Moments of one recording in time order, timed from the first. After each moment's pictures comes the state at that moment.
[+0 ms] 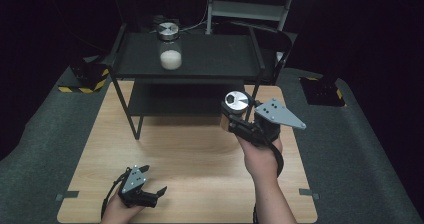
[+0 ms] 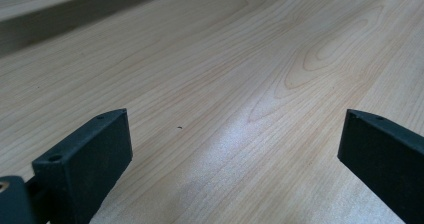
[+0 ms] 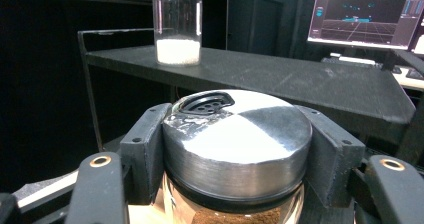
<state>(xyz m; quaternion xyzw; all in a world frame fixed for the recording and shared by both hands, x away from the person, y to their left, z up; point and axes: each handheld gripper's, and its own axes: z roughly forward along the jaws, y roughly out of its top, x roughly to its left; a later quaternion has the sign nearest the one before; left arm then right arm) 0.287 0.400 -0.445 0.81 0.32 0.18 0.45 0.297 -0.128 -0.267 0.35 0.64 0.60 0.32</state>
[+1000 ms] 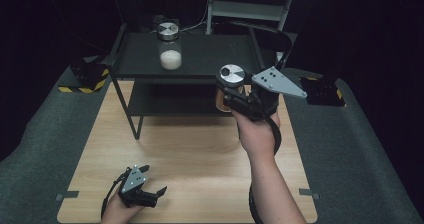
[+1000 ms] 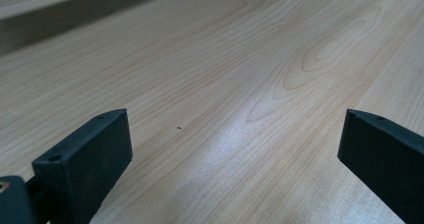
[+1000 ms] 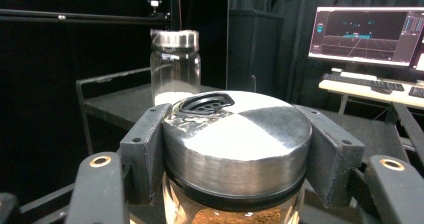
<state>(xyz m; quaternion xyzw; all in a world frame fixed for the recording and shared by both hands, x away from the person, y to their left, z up) 0.288 0.402 -0.446 0.81 0.32 0.18 0.45 0.323 -0.115 -0.217 0.35 0.63 0.61 0.32</state>
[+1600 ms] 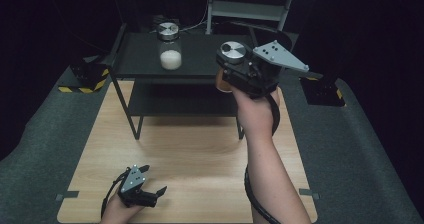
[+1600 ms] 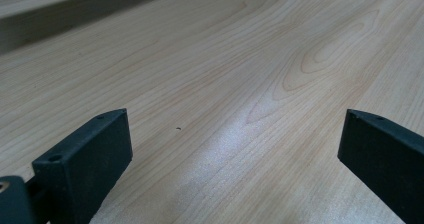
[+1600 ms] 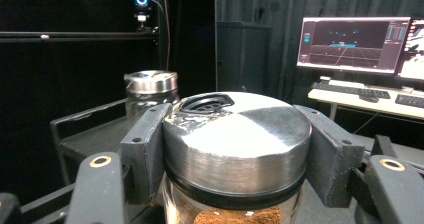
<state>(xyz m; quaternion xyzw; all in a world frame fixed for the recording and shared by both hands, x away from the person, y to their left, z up) 0.290 0.404 -0.446 0.81 0.32 0.18 0.45 0.350 -0.107 -0.188 0.36 0.61 0.62 0.34</state>
